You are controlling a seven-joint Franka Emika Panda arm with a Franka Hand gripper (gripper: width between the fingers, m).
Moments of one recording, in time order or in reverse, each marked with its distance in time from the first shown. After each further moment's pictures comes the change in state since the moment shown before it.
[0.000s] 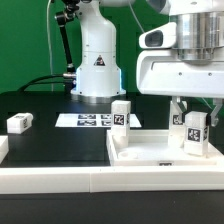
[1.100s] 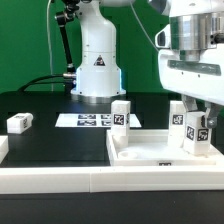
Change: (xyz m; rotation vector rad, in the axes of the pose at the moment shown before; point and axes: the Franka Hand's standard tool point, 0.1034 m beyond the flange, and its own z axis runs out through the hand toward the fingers) arm -0.003 -0.004 0.001 0.015 -0.021 0.592
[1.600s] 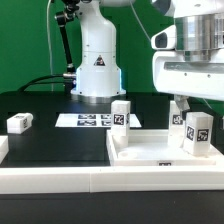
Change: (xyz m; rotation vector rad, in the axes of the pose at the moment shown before) arm -0.008 -0.001 0.002 0.006 0.005 -0.275
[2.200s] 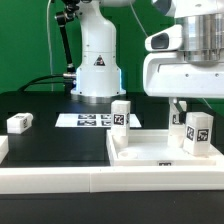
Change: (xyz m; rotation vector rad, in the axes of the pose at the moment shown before) arm 0.000 0.000 0.000 0.000 0.000 -0.457
